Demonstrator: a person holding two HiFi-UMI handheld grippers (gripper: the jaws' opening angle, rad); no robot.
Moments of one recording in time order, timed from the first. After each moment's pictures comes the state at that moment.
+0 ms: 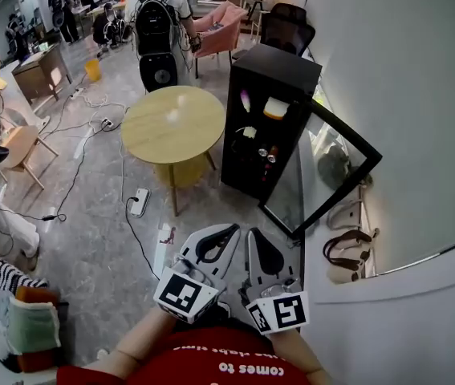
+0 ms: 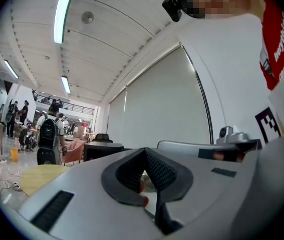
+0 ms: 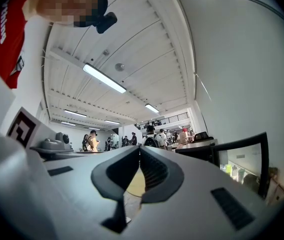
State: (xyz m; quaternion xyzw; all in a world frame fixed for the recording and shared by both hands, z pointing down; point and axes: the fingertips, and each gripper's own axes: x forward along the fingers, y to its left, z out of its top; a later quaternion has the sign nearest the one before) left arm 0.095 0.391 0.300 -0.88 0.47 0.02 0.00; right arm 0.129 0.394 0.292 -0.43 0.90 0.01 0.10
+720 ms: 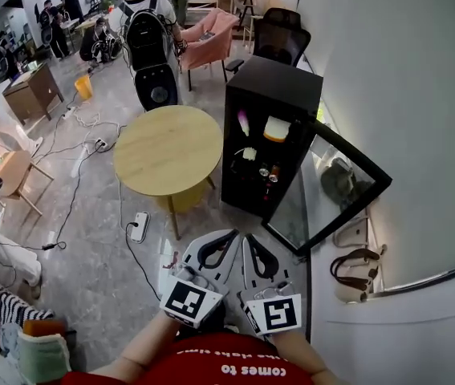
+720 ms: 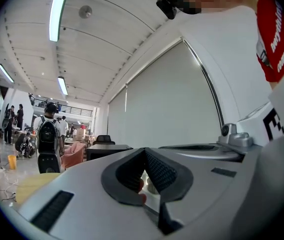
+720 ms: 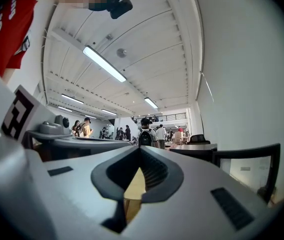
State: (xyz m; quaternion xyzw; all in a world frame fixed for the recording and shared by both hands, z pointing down) left arm 0.067 0.274 0.310 -0.88 0.47 0.02 0.01; right arm 0.090 0.277 0.311 -0.46 0.89 0.05 0.04
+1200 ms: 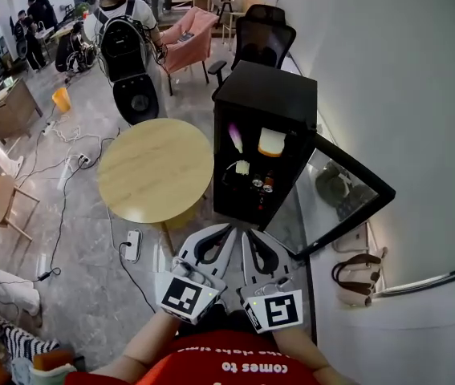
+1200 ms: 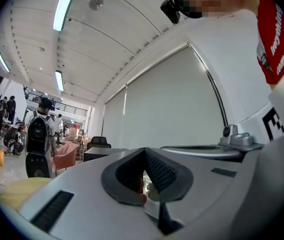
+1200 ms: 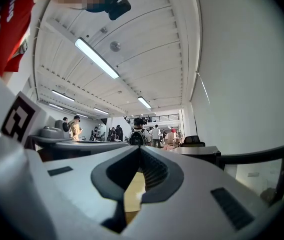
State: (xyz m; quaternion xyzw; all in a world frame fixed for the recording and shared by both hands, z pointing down) left arm 0.023 0.159 0.299 -0.90 0.44 0.04 0.00; right arm 0.053 0.166 0.301 -0.49 0.87 0.05 0.04
